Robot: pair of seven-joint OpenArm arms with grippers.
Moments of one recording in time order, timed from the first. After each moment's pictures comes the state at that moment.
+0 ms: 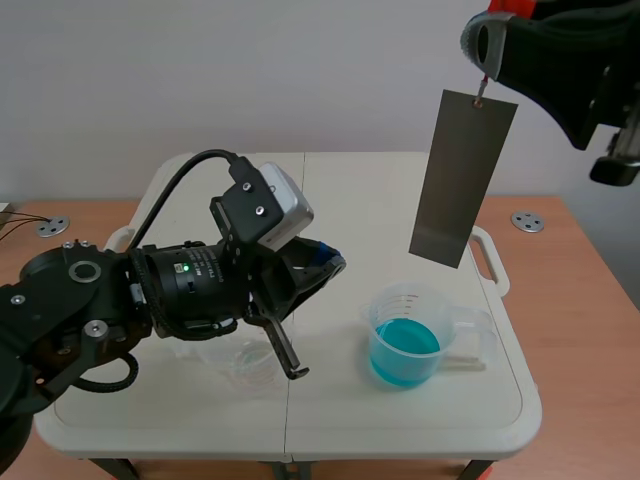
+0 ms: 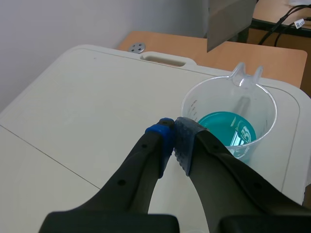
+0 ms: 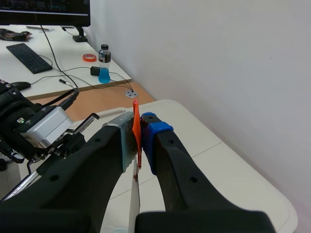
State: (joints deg) left arm 0.3 -17.0 24.4 86.2 8.1 -33.7 -7.5; right arm -13.6 40.0 8.2 116.1 37.5 45.5 -2.5
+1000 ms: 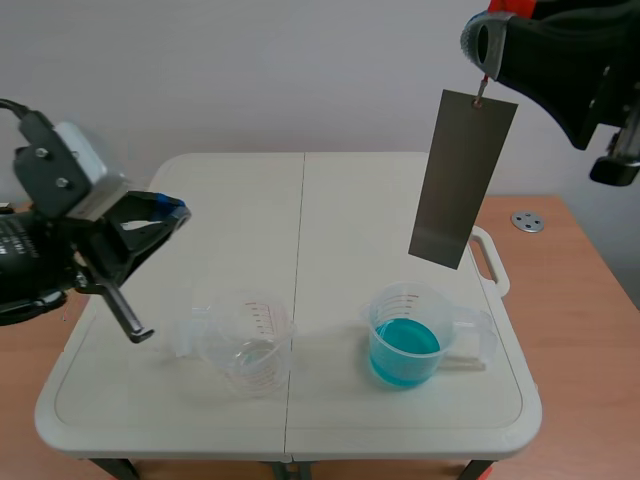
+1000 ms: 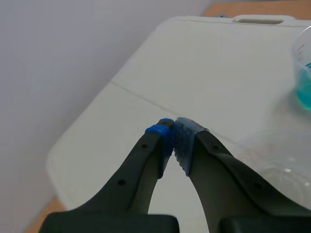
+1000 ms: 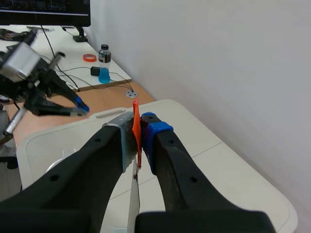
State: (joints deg) left arm 15.0 -31.6 4.6 99.7 9.6 -26.1 -13.2; right arm -13.6 40.0 8.2 116.1 37.5 45.5 -2.5
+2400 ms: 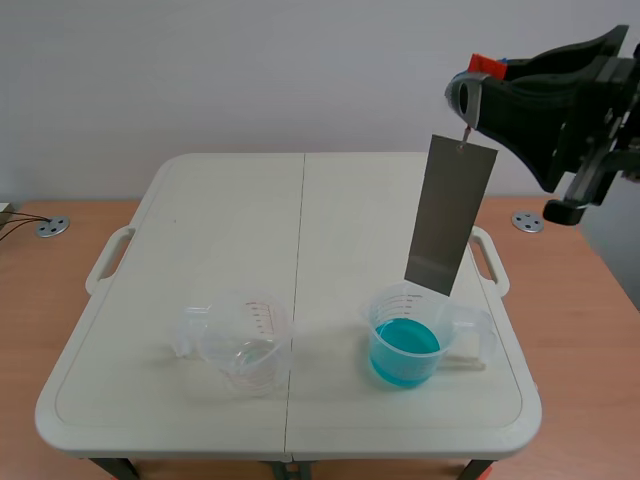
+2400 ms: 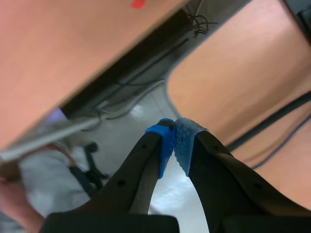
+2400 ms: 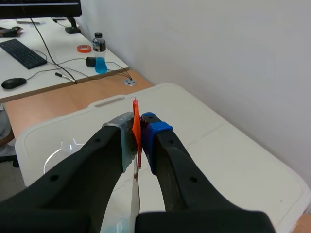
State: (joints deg) left arm 65.9 -26.1 -19.4 85.4 9.9 -21.9 -15.3; right arm -13.6 35.2 5.7 112.3 33.1 45.3 -4.3
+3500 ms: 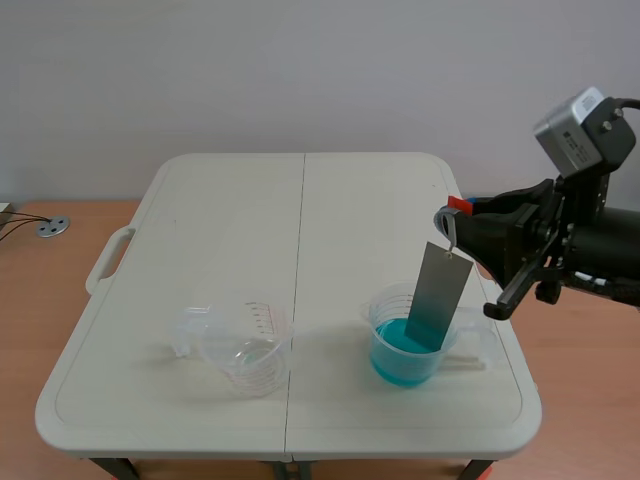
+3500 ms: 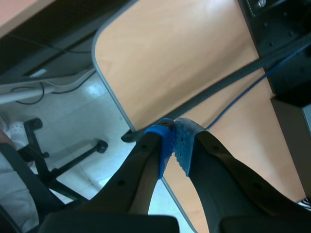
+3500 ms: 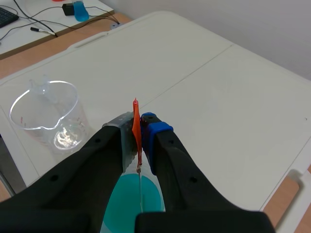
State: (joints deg) left arm 64.3 -20.5 -12.8 78.5 11.3 -21.7 -15.3; right arm -11.5 29.0 -0.2 94.3 19.8 45.3 -0.5
